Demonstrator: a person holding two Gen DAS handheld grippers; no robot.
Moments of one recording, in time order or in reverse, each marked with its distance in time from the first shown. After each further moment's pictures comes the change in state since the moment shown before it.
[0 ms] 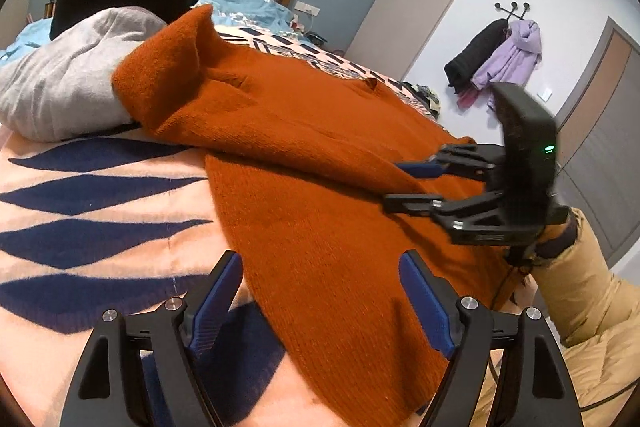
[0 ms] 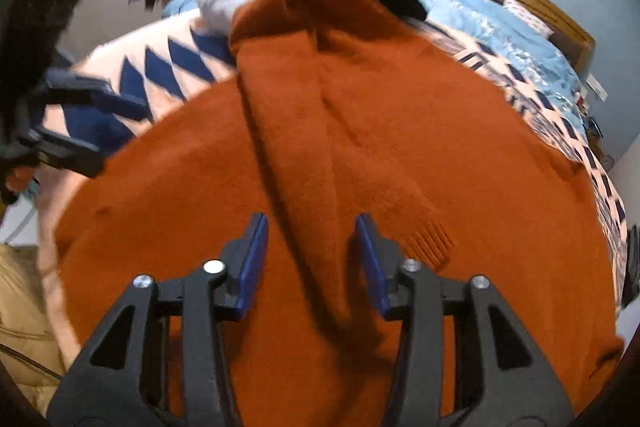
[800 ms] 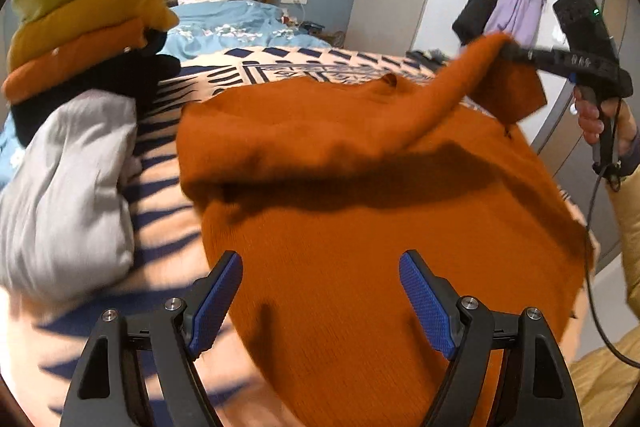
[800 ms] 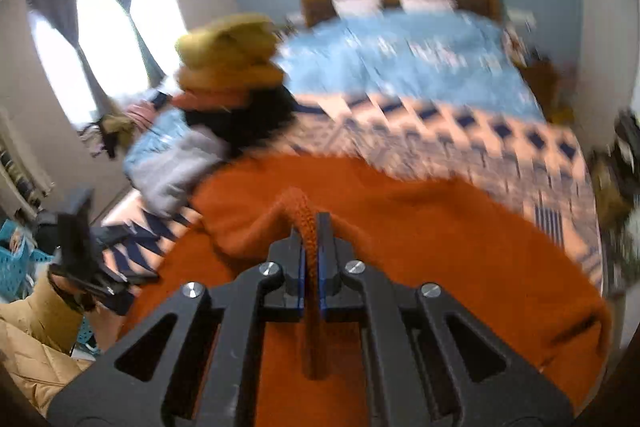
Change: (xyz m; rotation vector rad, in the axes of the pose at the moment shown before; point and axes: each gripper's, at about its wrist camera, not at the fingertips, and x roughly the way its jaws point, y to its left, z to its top) left arm 0.060 -0.005 0.086 0.227 0.083 0.170; right arm -0.124 -0.188 0.000 0.499 -0.232 -0.018
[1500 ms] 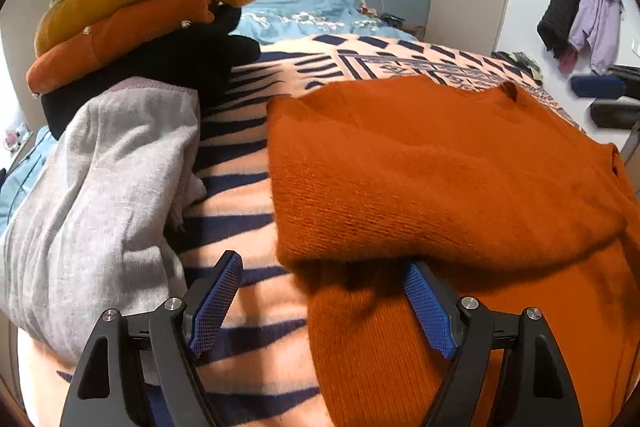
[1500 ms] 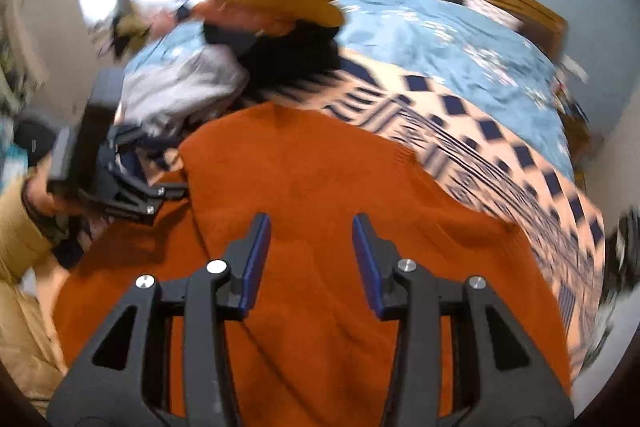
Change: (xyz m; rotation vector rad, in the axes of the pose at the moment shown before) left arm 0.055 0.057 0.024 -0.101 0.008 0.270; right arm 0.116 0.080 0.023 -0.391 0.165 0.002
